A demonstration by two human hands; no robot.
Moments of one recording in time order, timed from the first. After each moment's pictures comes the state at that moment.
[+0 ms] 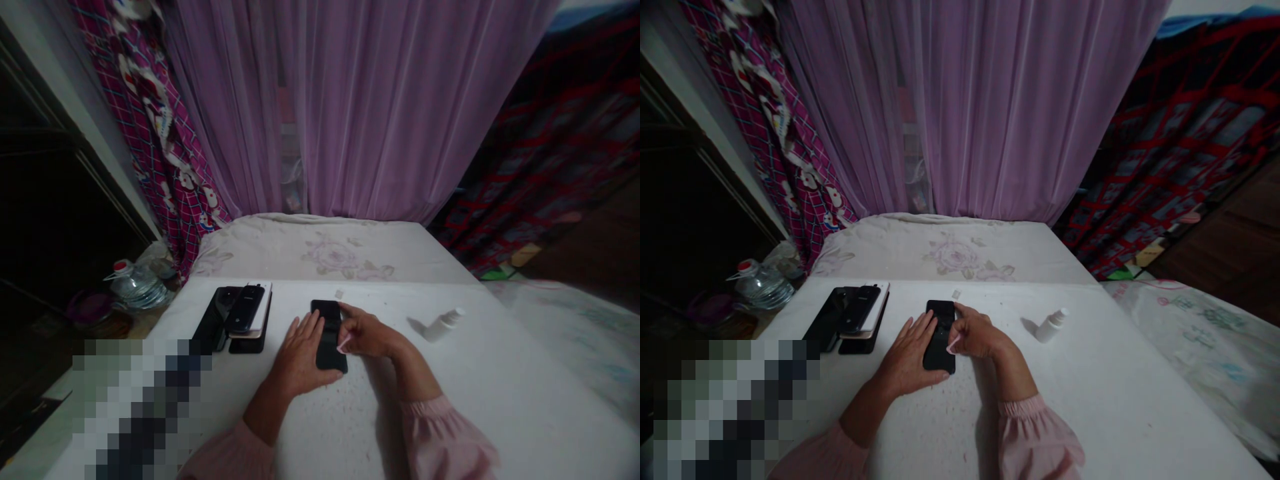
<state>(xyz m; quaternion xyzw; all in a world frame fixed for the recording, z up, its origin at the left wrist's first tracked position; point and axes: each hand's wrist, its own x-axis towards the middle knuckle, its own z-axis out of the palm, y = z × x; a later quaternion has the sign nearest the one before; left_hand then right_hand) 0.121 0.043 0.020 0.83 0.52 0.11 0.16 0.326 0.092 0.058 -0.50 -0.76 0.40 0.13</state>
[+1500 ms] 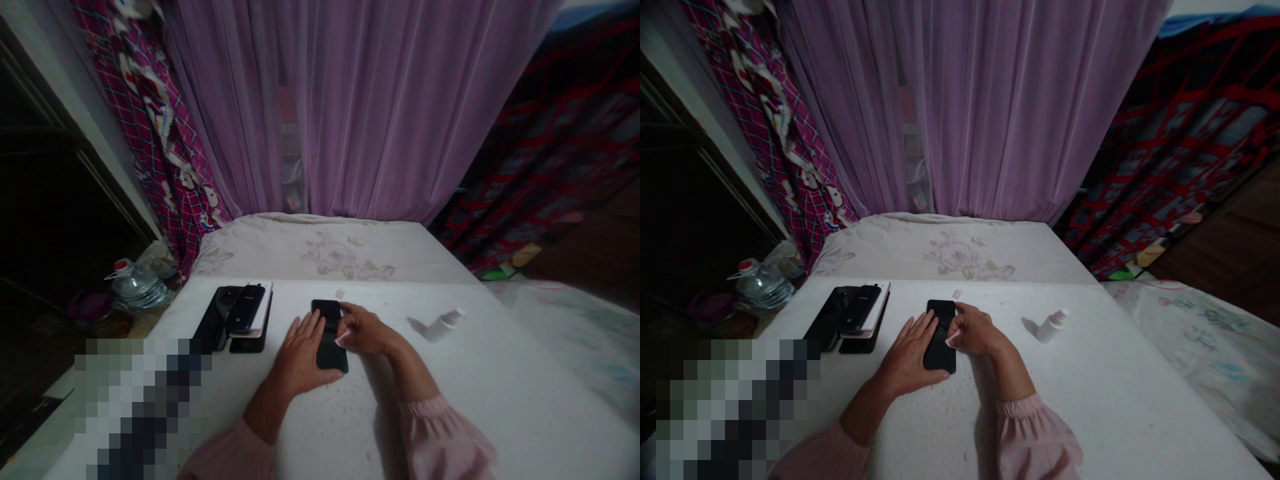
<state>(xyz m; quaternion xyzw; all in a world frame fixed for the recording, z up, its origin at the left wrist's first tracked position) 0.121 0.043 0.022 0.83 0.52 0.09 0.16 0.320 0.096 0.057 -0.53 -0.76 0.36 0.13</state>
